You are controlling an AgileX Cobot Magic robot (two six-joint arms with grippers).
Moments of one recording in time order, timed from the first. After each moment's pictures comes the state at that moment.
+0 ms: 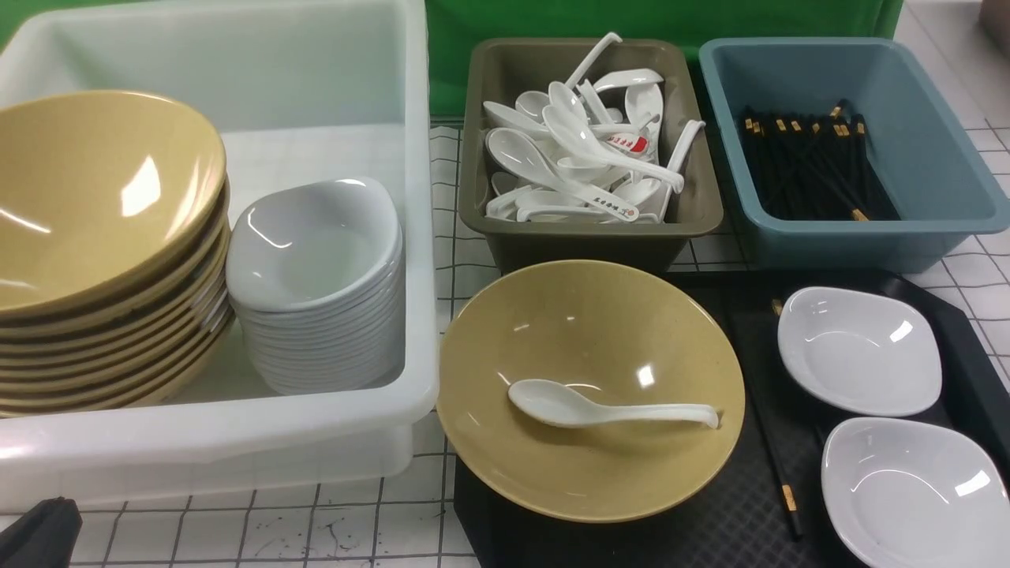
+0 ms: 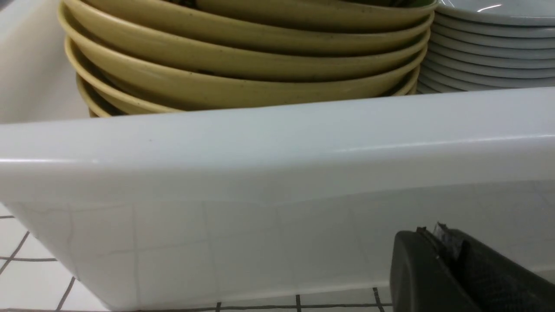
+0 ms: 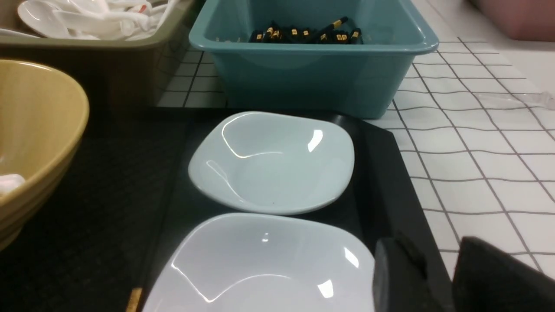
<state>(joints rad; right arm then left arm) -0.02 -0.01 0.02 -0.05 0.32 0.06 0.04 -0.01 0.02 -0.07 0.35 0.10</state>
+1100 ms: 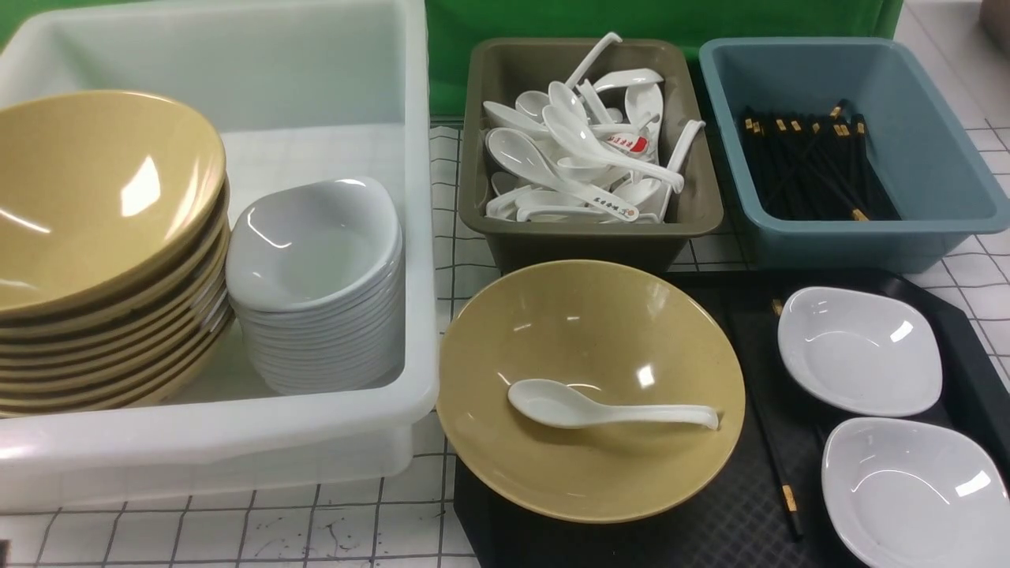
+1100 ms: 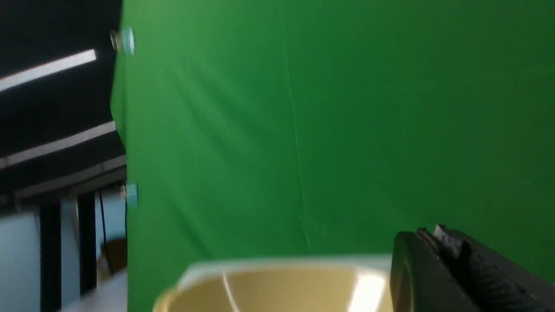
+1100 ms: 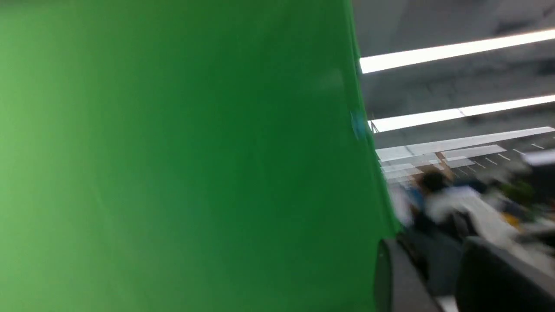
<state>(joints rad) -0.02 -0.01 0.03 -0.05 -0.57 0.33 0.04 -0.01 0.03 -0.07 -0.42 0.08</state>
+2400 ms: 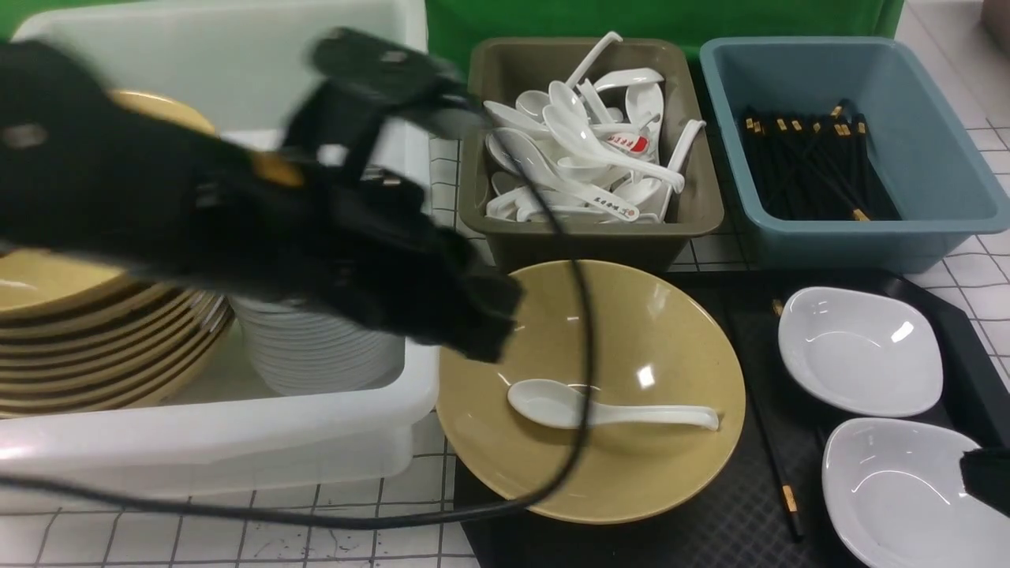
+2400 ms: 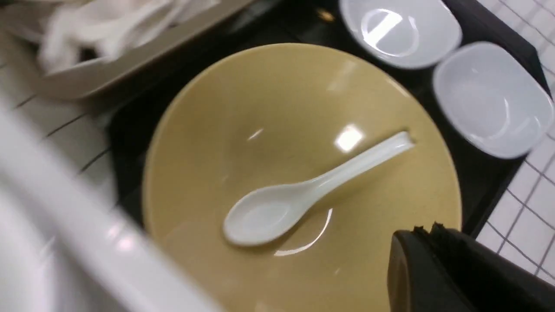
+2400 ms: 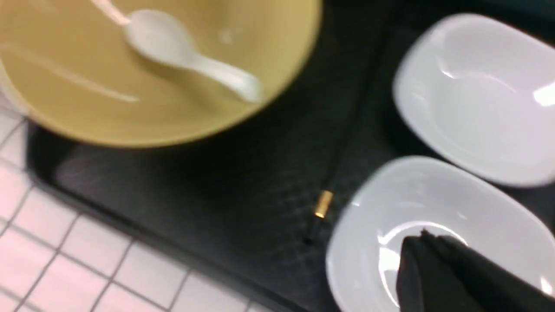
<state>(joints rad) 0.07 0.61 -0.47 0.46 0.75 -0.59 -0.59 1.33 -1.11 -0.49 0.74 0.49</state>
